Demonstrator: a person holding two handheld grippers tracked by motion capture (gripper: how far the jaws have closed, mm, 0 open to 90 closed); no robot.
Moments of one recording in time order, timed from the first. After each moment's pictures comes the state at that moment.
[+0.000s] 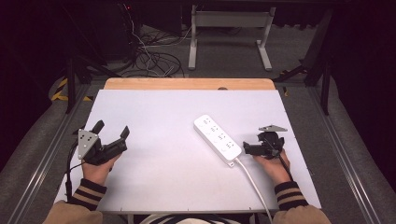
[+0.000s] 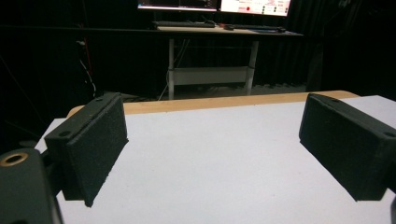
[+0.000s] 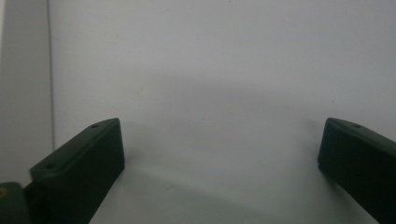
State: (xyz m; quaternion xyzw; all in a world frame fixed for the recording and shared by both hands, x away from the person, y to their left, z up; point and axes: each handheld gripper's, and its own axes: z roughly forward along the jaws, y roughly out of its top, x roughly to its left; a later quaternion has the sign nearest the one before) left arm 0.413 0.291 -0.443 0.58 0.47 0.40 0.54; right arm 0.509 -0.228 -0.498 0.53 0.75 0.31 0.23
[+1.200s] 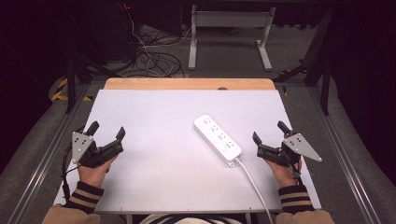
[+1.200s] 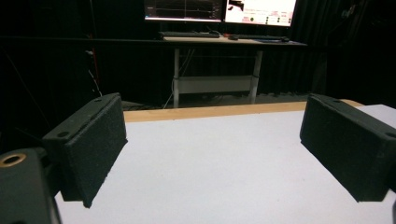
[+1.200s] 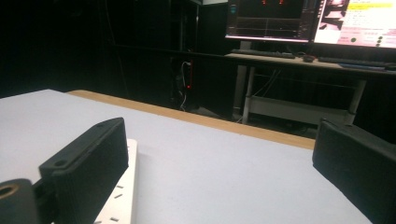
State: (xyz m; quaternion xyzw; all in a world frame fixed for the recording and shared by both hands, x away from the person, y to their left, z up) left arm 0.404 0.297 -0.441 0.56 0.47 0.41 0.54; right arm 0.440 -0.246 -0.446 0.36 0.62 0.57 0.39
